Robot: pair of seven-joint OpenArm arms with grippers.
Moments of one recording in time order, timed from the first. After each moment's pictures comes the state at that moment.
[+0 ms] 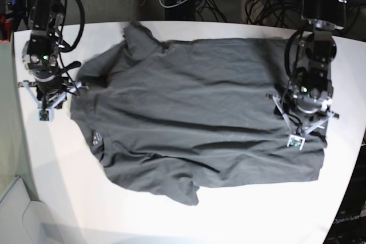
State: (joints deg) left arm -4.5 -22.4 6.0 97.7 0.6 -2.9 63.9; right arm -7.4 10.3 16.4 95.5 1.2 9.1 -39.3
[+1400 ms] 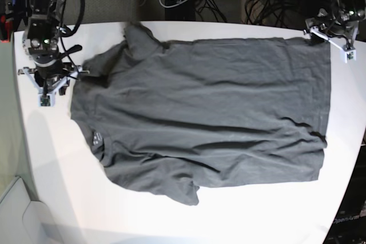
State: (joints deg) left arm 27.2 -20.1 -25.4 94.0 -24.9 -3.2 48.3; right arm -13.9 10.4 16.4 100.0 1.3 9.1 -39.1
